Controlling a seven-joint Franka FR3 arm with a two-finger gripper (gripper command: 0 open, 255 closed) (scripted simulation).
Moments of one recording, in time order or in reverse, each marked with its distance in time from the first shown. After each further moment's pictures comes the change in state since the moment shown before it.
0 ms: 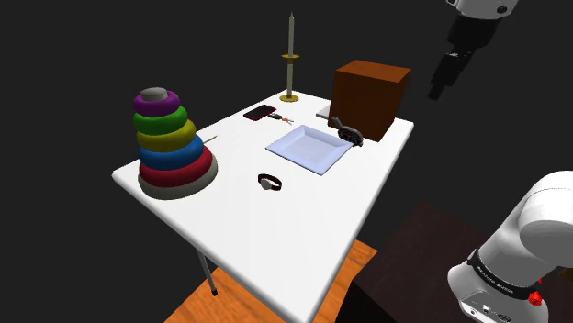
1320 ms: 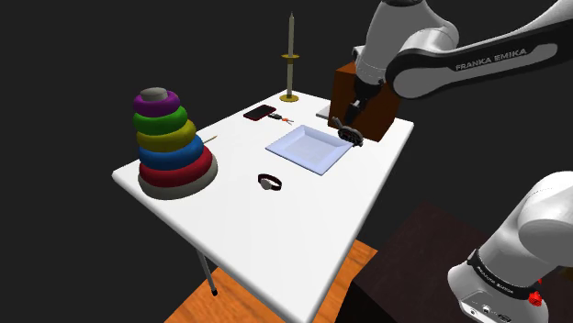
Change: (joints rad) arm -0.017 0.435 0.132 -0.096 -0.220 0.689 0.107
